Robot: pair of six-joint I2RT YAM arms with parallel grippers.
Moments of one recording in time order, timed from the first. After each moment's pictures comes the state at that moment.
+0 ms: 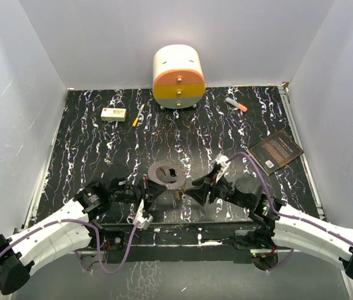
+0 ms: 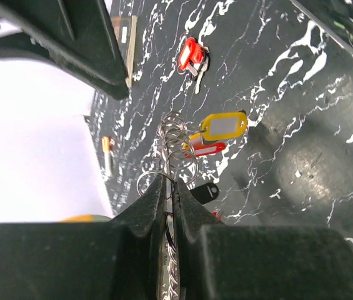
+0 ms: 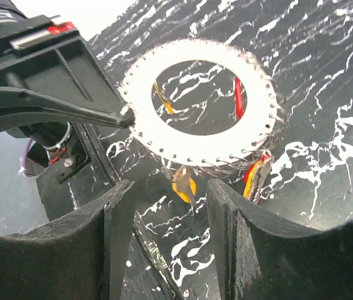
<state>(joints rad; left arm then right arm) -0.80 0.75 0.46 -0.23 0.68 1.48 0.94 0.64 0.31 0.22 -0.12 0.38</state>
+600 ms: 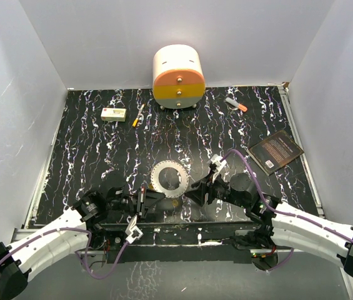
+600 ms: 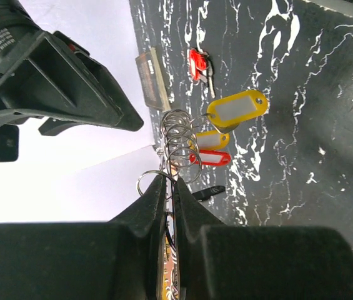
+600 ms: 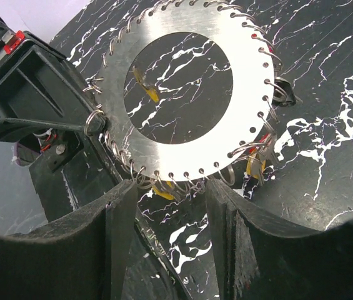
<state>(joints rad) -0.80 0.63 0.31 -0.24 0.72 2.02 0.94 0.72 0.32 0.17 -0.12 0.40</state>
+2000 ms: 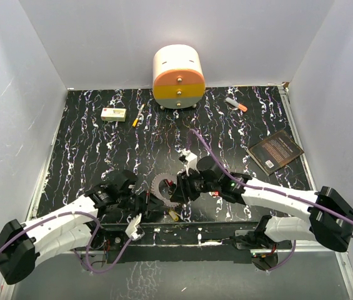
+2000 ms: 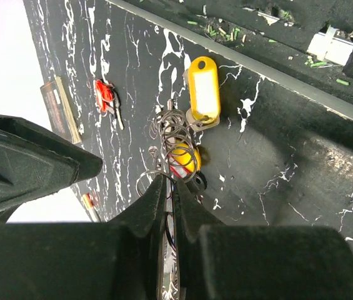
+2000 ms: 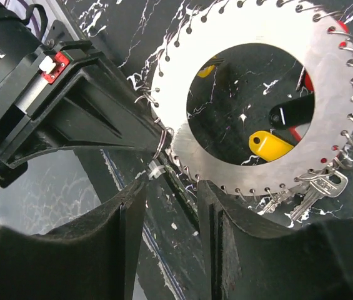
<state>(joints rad) -0.80 0.88 0.38 -0.42 0.71 2.07 0.94 1.19 0.63 -0.01 -0.34 0.54</state>
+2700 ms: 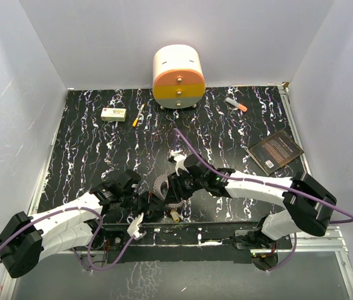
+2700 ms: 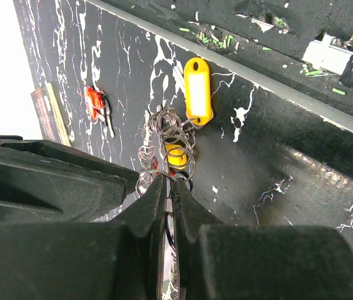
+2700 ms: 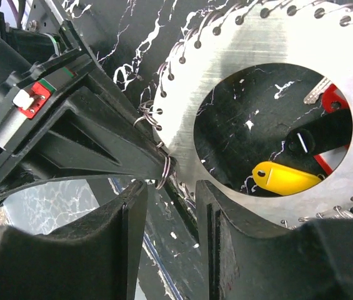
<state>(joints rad) -0.80 0.97 0.38 -0.36 0.73 2.07 0.94 1.41 0.72 -0.01 -0.41 0.54</state>
